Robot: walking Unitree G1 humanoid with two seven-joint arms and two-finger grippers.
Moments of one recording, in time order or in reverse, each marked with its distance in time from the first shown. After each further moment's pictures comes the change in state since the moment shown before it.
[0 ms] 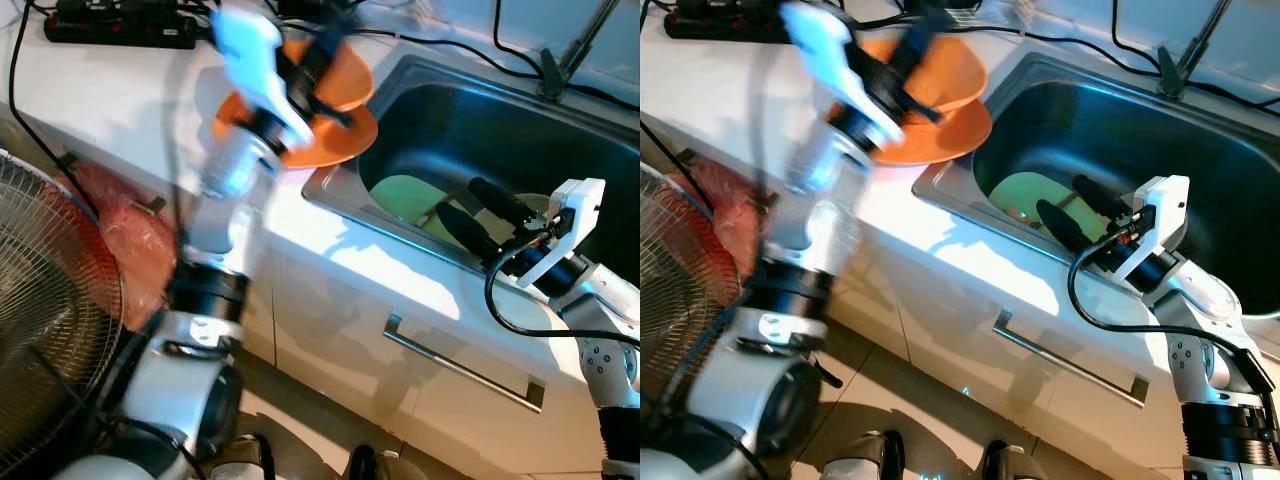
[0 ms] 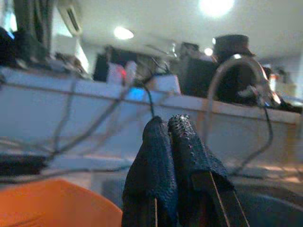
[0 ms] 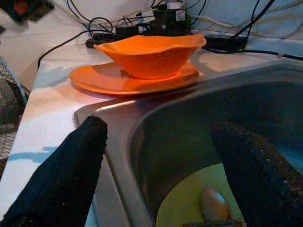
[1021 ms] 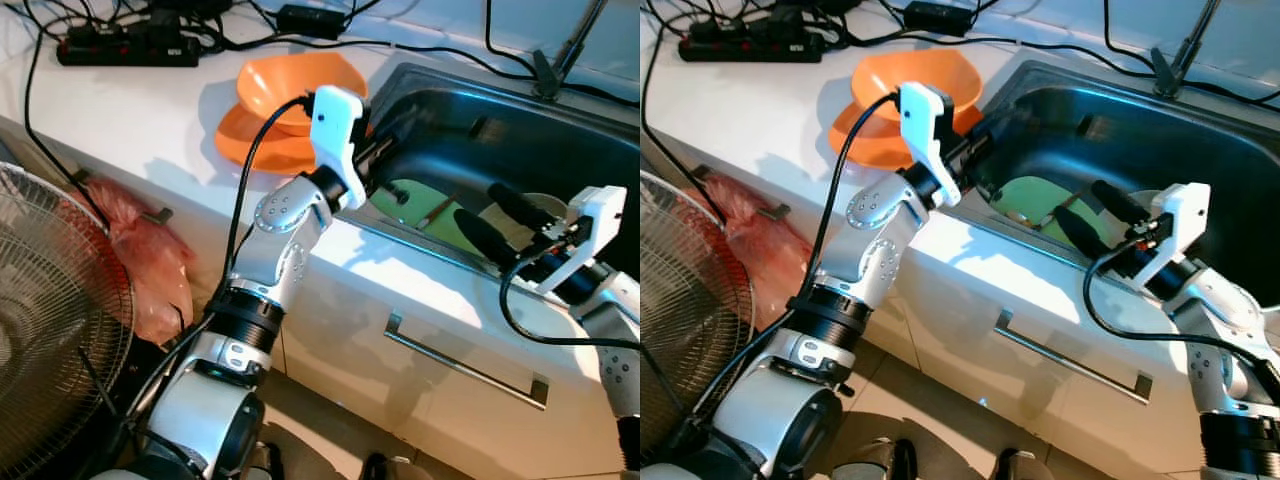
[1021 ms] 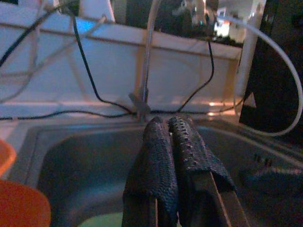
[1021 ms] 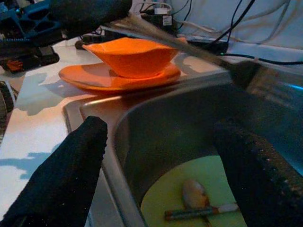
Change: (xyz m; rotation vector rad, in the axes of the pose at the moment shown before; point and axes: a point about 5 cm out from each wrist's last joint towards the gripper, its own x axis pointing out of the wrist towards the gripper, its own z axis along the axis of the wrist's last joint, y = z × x) left arm -0.006 -0.041 -0.053 -0.106 0.238 -0.182; right arm -0.020 -0.010 0.000 -0.048 0.038 -0.052
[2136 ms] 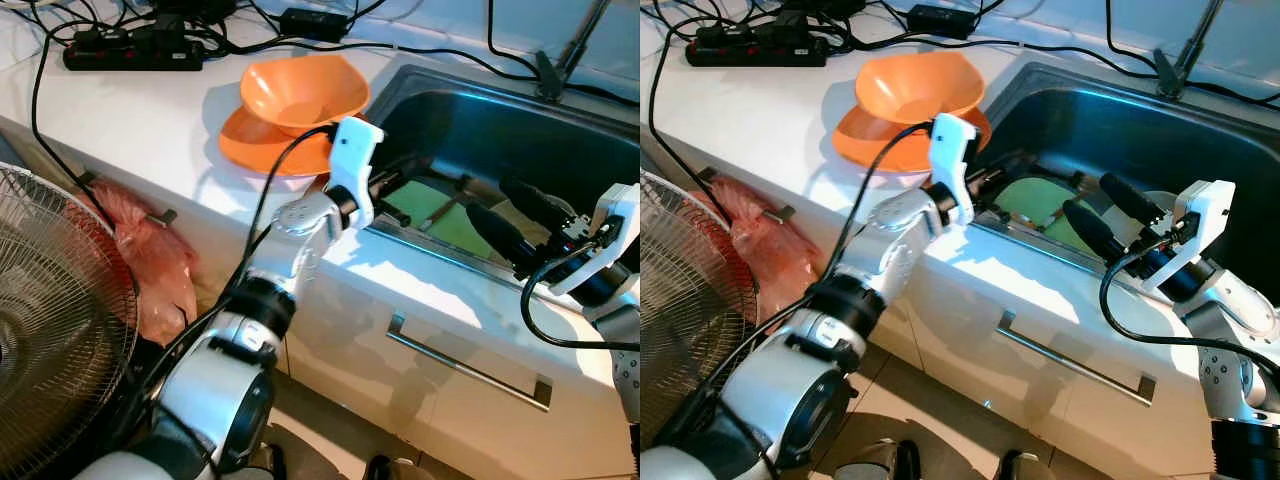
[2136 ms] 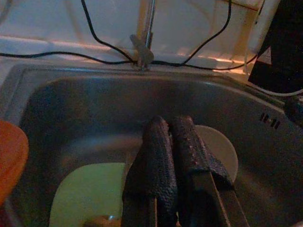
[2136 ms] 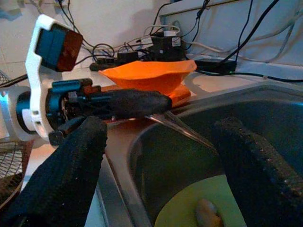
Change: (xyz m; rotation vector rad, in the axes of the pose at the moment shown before) left arm 0.012 0.000 -0.037 -0.069 0.199 0.024; right arm -0.005 0.003 0.013 0.036 -0.079 0.041
